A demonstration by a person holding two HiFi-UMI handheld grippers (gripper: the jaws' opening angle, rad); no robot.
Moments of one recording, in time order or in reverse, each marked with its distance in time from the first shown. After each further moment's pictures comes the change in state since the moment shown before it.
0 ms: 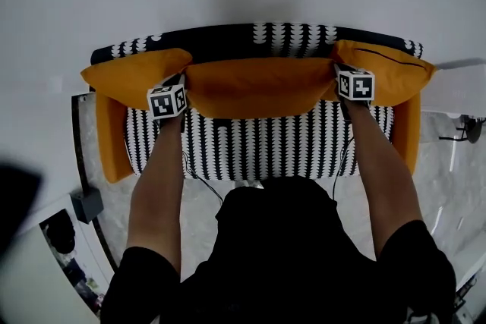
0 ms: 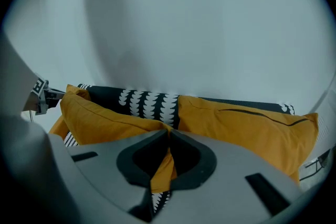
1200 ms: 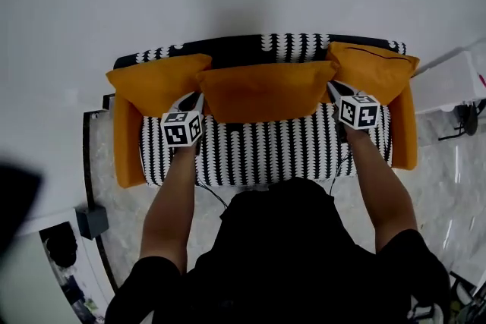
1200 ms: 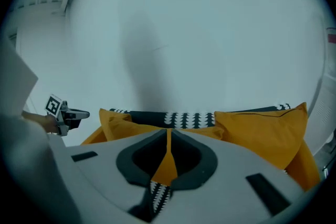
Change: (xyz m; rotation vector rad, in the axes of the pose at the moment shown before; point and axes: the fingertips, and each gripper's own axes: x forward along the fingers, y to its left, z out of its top) left arm -0.157 -0.055 -0.011 0.081 -0.240 -0.153; right arm -0.168 0.120 -0.009 0.064 -0.278 0.152
